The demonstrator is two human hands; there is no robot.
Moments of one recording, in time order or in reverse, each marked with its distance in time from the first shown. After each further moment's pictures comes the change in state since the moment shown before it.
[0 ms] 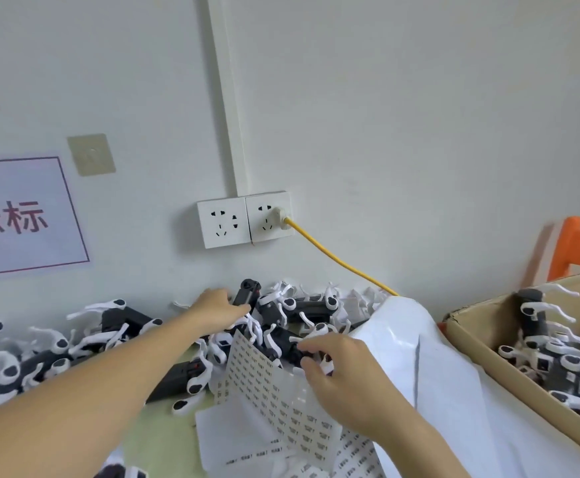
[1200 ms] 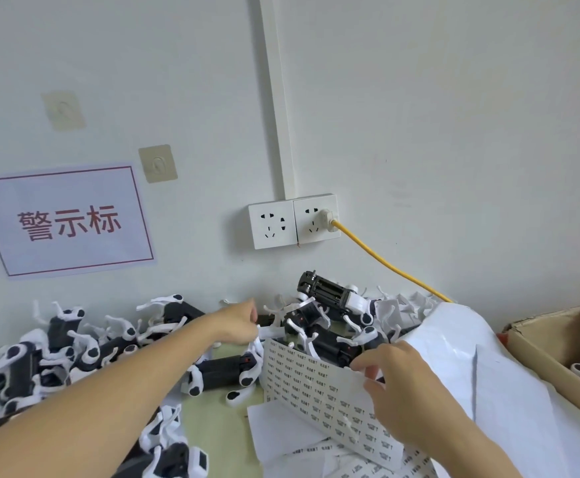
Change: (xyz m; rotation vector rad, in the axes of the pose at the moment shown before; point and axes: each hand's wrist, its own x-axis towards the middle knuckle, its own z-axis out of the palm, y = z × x) left_hand -0.027 -0.040 -0.030 0.179 -0.193 -0.035; right_hand -0.006 -0.005 0.000 -0.247 -0.056 0.013
